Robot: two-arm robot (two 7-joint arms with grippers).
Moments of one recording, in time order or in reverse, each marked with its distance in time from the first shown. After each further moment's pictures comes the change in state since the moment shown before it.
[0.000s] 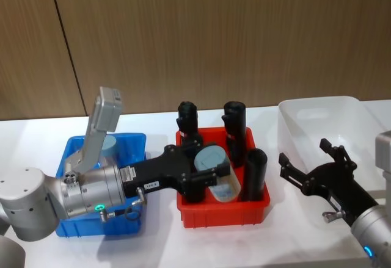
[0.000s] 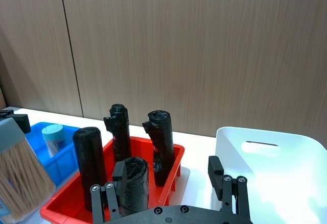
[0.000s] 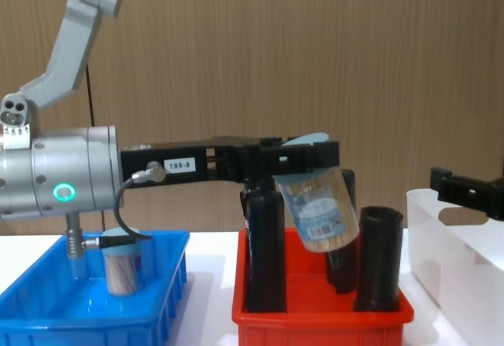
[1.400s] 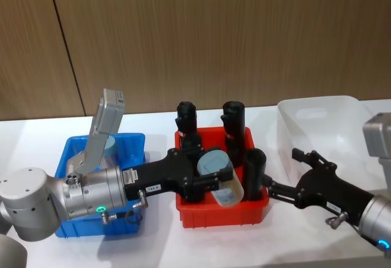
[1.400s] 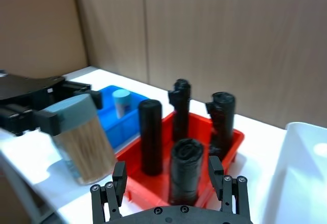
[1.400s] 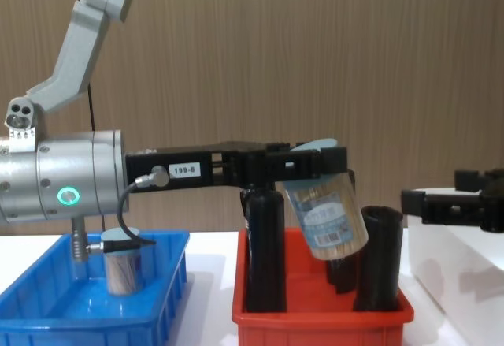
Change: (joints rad) left arm -0.010 -0.005 0.013 0.017 -0.003 0.005 -0.031; right arm 0.075 0.098 0.042 0.000 0.069 0.189 0.385
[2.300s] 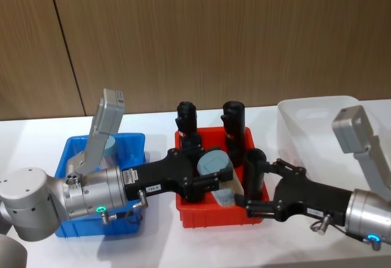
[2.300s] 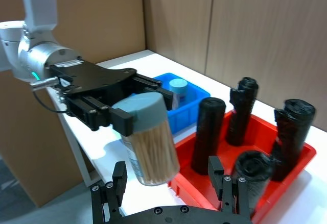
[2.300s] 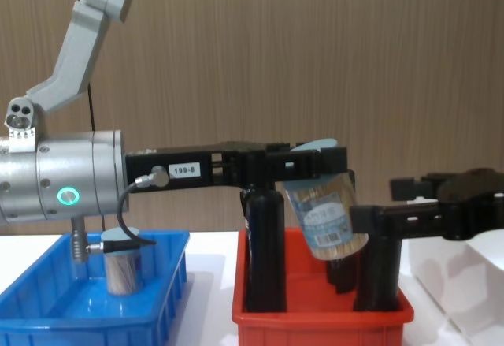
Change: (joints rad) left arm 0.000 0.000 0.000 0.000 0.000 0.000 -0.001; right arm 0.102 -0.001 -0.045 0.030 -0.041 0.093 0.248
